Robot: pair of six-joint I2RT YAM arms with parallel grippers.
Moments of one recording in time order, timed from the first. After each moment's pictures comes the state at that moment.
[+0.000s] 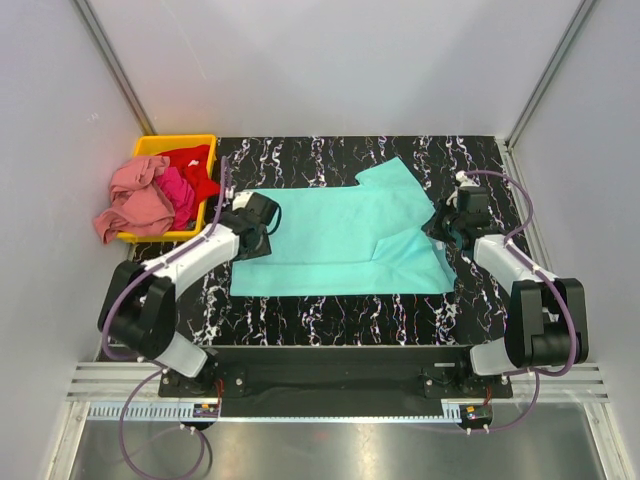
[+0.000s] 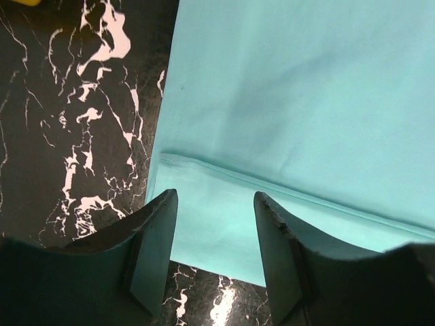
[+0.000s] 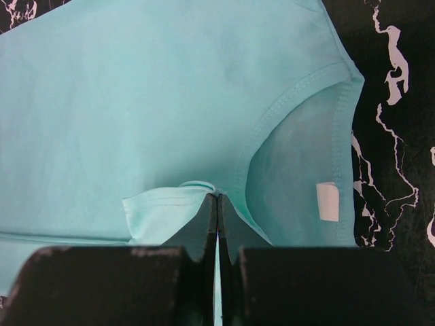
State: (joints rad) left arm -0.46 1.50 1.02 -0.65 -0.44 -0.63; right arm 0.05 1.44 0.82 -0.08 -0.19 0.38
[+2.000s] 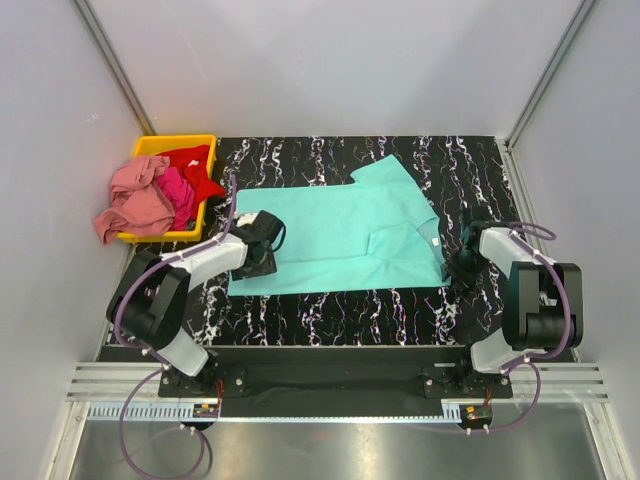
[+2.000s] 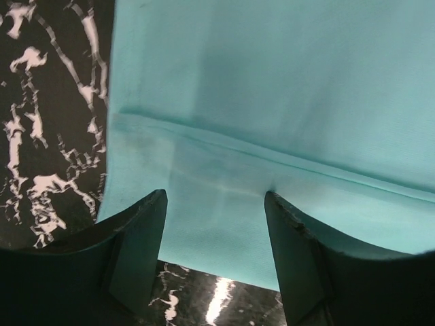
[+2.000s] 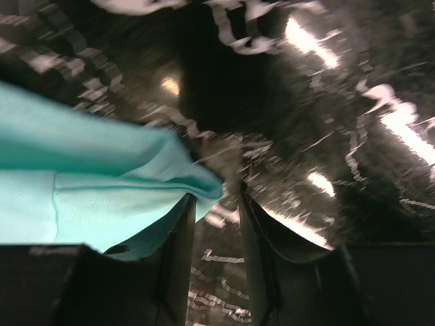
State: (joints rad) left arm -0.50 1.58 0.91 -0.60 -0.40 -0.71; right arm -0.04 1.53 0.87 -0.74 0.09 0.86
